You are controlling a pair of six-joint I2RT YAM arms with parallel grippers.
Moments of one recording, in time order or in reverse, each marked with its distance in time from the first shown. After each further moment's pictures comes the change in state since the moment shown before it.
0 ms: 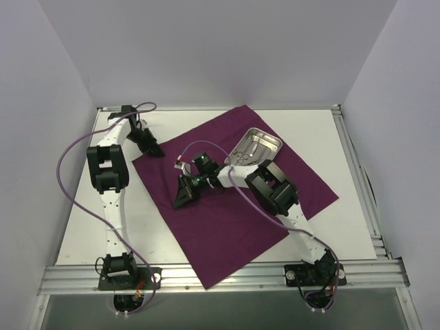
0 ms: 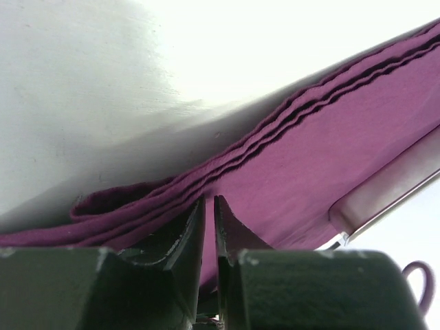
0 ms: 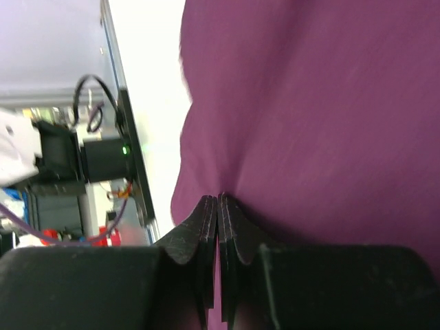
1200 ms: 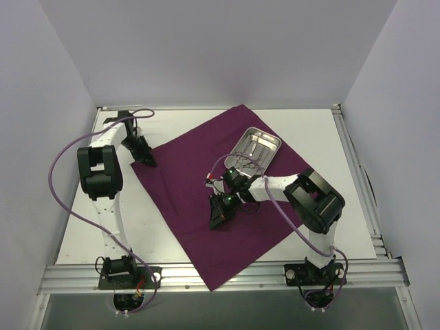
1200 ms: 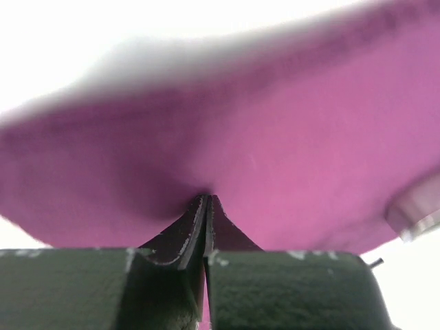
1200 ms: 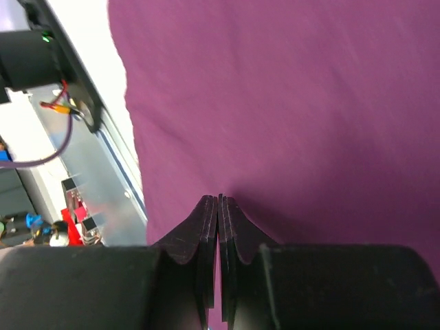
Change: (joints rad) left arm 0.006 -0.286 -0.385 0.068 -0.137 0.051; right arm -0.022 -0.521 -0.605 -0.209 0.192 -0.187
